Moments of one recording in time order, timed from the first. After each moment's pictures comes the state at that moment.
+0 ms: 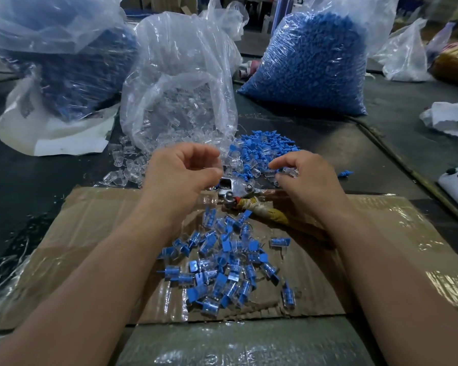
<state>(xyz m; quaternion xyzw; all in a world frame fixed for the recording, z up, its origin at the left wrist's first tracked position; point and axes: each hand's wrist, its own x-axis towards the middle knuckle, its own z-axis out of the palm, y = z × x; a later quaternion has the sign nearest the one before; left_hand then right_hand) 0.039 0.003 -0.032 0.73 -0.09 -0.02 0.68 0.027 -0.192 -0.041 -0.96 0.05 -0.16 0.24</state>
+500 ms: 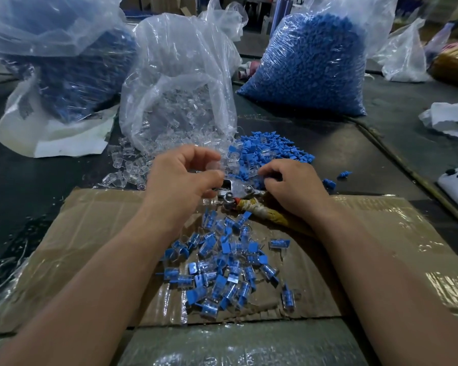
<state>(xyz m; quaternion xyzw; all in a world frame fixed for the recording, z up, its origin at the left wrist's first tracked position) 0.036 0.002 -0.029 0.73 -0.09 -0.03 0.68 0.039 -0.186 -0.050 -0.98 0.01 -0.10 0.20</state>
